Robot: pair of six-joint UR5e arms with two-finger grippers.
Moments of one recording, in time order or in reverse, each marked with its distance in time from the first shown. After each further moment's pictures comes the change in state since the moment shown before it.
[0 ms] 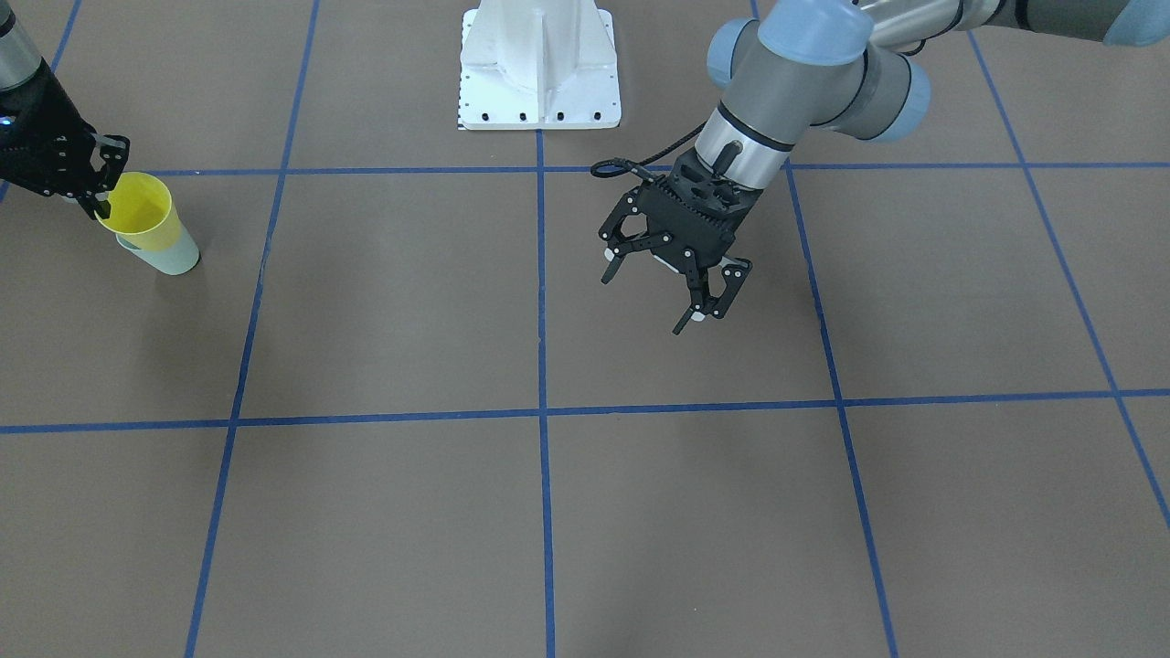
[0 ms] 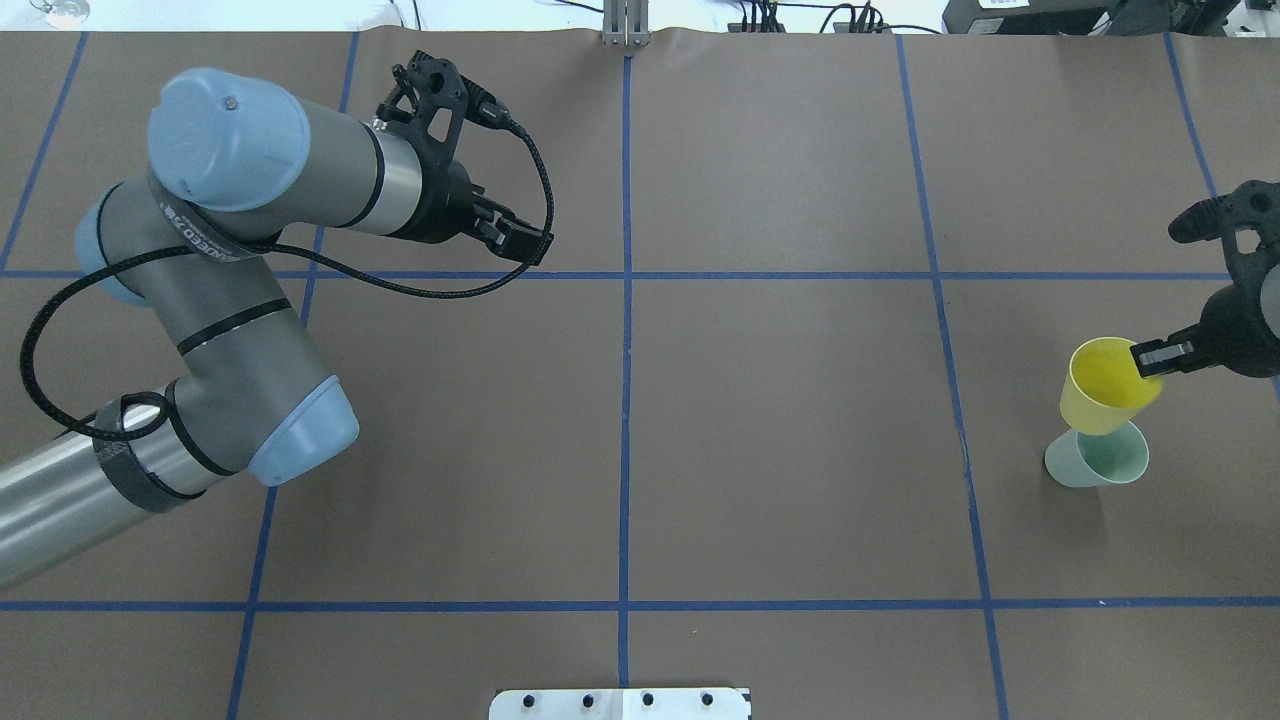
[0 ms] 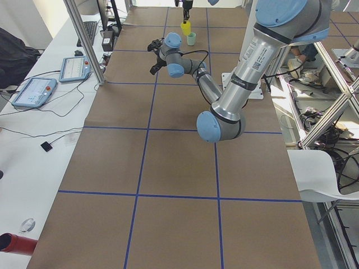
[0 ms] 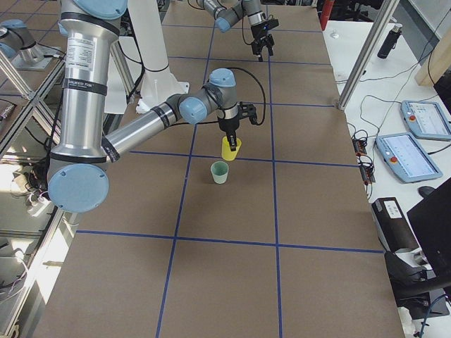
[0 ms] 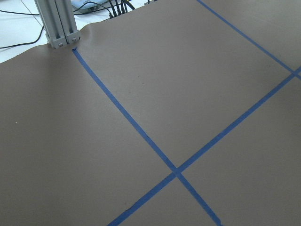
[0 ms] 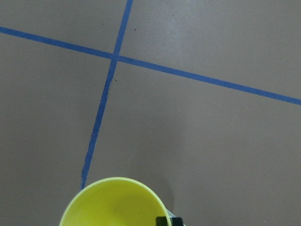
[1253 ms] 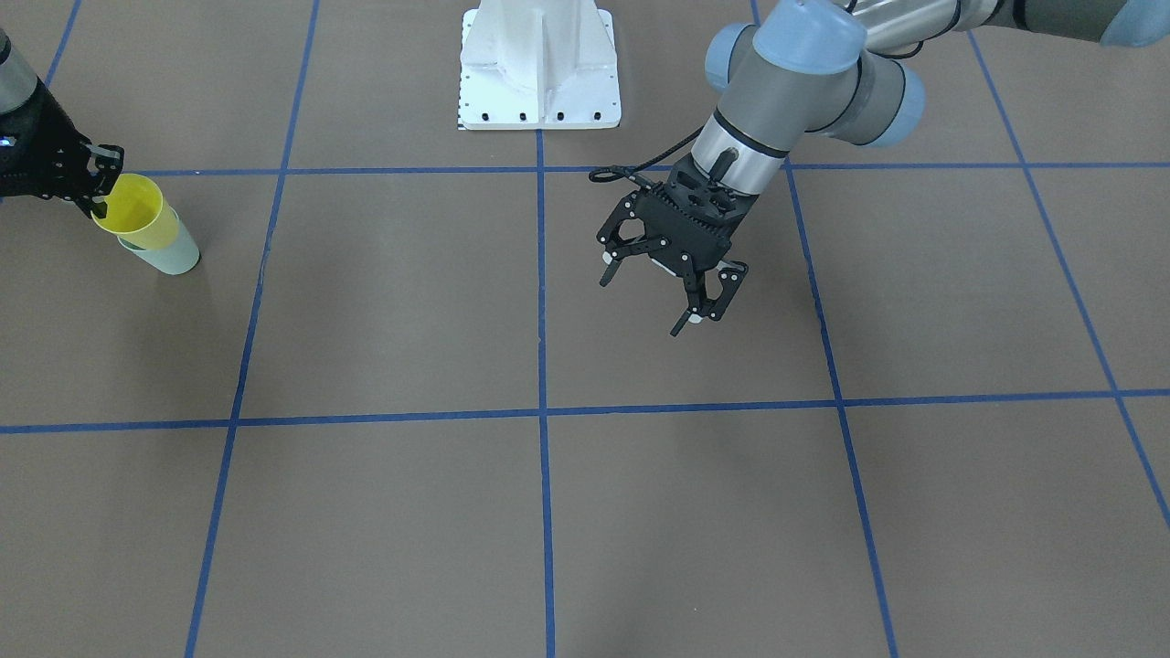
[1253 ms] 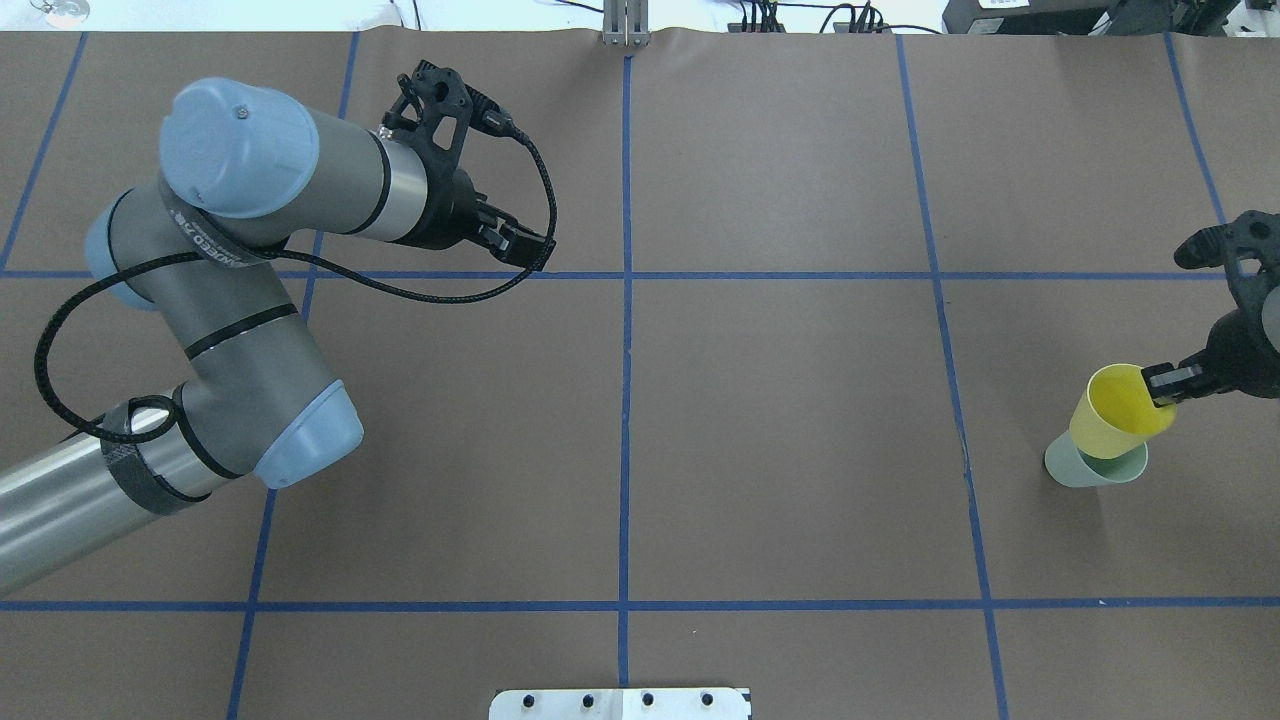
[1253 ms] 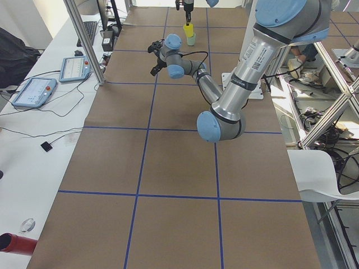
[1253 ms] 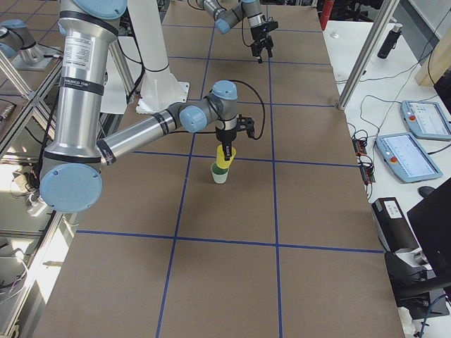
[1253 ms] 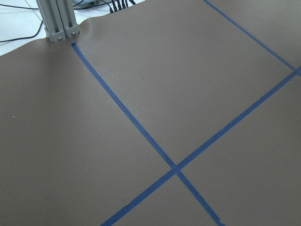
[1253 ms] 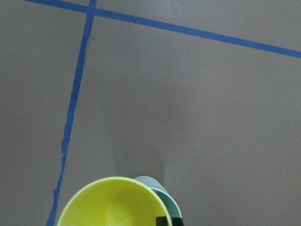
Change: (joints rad) left arm 0.008 0.000 0.015 -0.010 0.000 -0.014; right arm 0.008 -0.031 -0.047 -0.004 0.060 -0.003
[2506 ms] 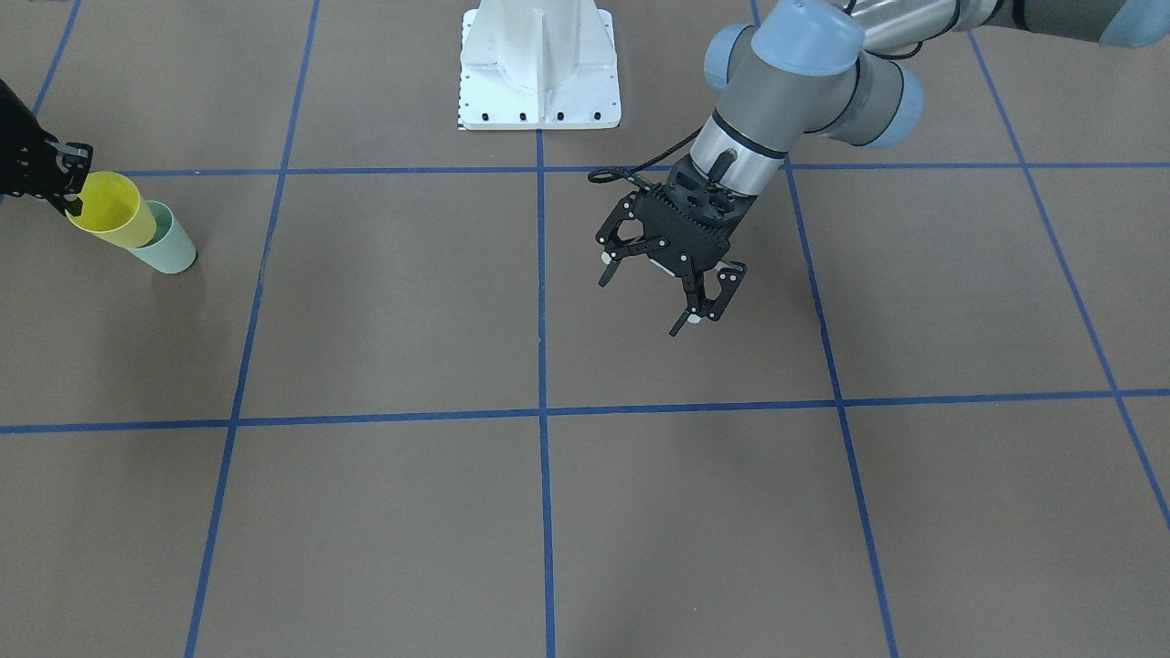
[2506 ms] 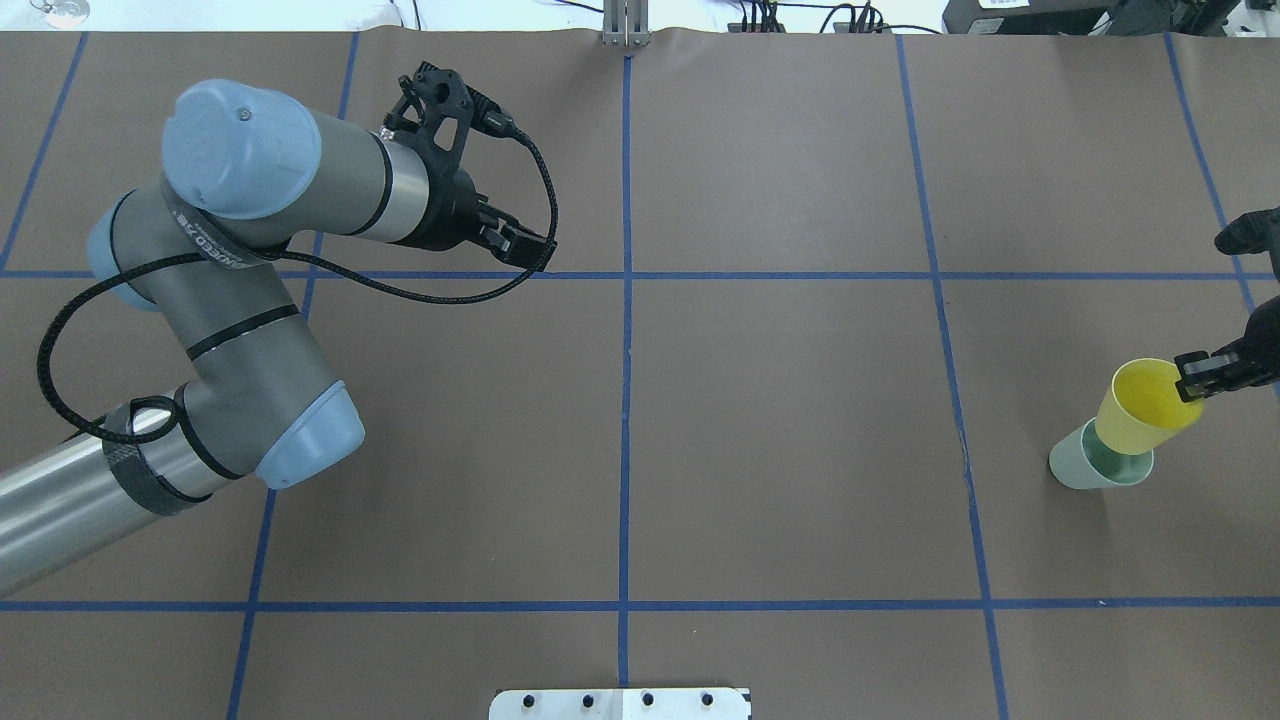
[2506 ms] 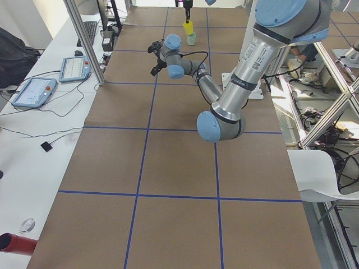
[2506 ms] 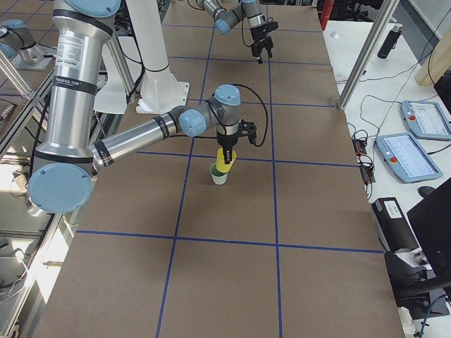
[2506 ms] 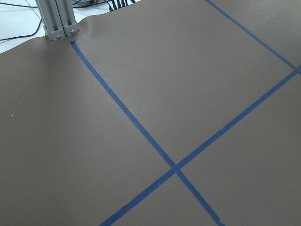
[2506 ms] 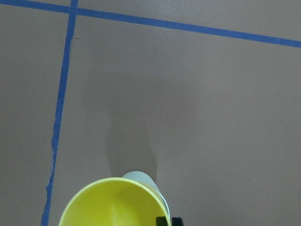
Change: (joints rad) left arm 0.001 -0.001 0.002 -0.001 0.000 -0.006; right arm 0.074 -0.012 -0.022 -0.001 0.074 -0.034
